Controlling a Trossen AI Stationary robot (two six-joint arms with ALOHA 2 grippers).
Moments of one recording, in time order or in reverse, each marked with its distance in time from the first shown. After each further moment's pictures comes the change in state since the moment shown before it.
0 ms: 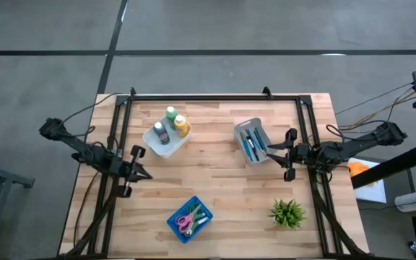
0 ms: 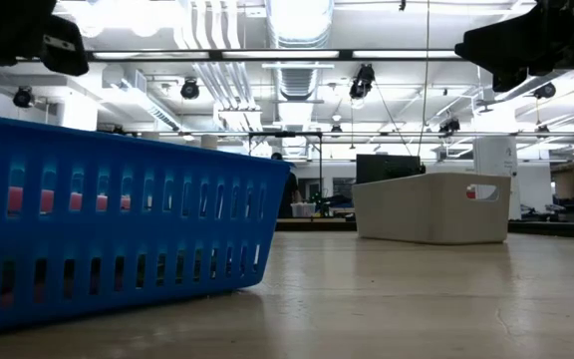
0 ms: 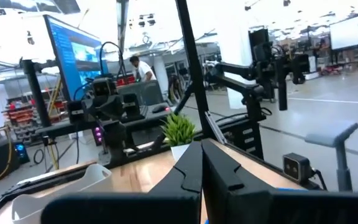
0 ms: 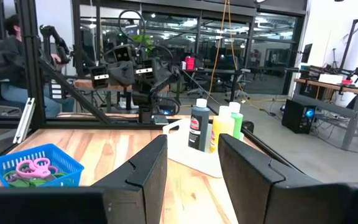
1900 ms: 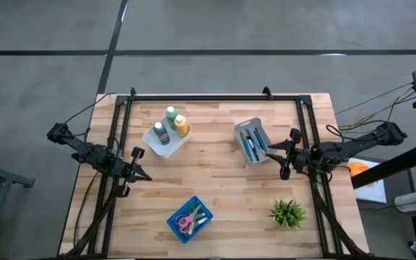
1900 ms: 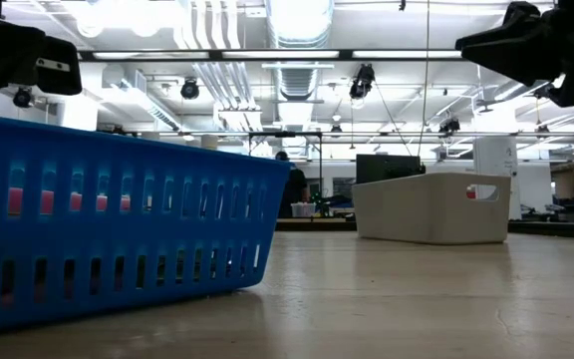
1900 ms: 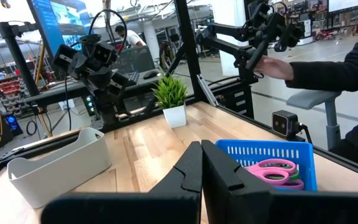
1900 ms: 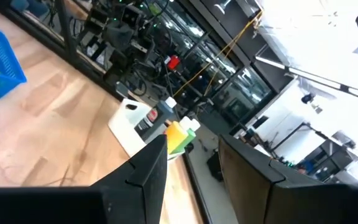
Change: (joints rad) left arm -0.002 -0.190 0.024 -0.385 0.002 -0.016; right arm 0.000 0.001 0.000 -0.023 0.008 -0.674
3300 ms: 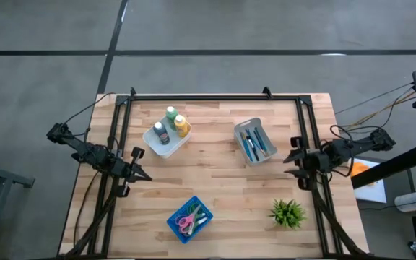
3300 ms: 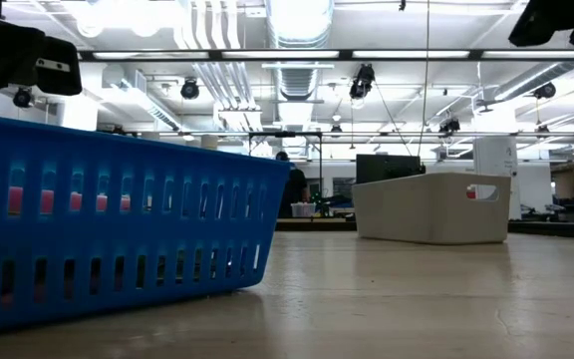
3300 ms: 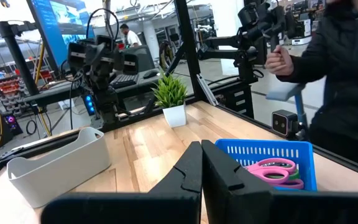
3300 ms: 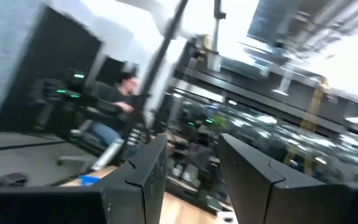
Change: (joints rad) left arm 0.000 0.002 0.000 -0.001 0.000 -0.001; right arm 0.000 -0.304 -0.099 0.070 -0.491 0.372
